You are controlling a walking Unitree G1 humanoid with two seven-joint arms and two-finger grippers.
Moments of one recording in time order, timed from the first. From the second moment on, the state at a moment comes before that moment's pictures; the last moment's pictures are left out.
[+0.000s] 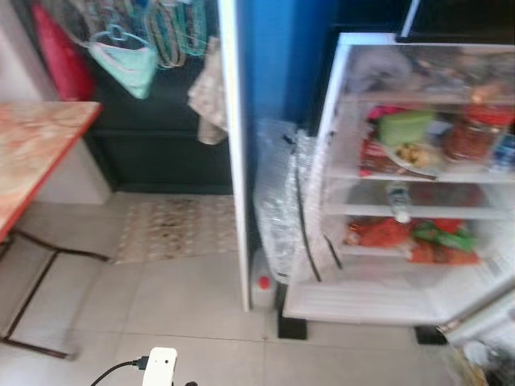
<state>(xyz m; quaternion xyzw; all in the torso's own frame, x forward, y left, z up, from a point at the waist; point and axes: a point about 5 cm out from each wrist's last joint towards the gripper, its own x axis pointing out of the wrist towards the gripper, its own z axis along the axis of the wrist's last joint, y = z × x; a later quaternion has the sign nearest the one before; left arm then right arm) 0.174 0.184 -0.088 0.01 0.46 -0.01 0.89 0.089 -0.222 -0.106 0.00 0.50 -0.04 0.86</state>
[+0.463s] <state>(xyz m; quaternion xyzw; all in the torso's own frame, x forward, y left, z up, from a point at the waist) 0.161 0.191 -0.092 0.02 0.47 0.00 0.88 0.076 -0.222 -0.109 0.01 0.51 -0.08 0.86</state>
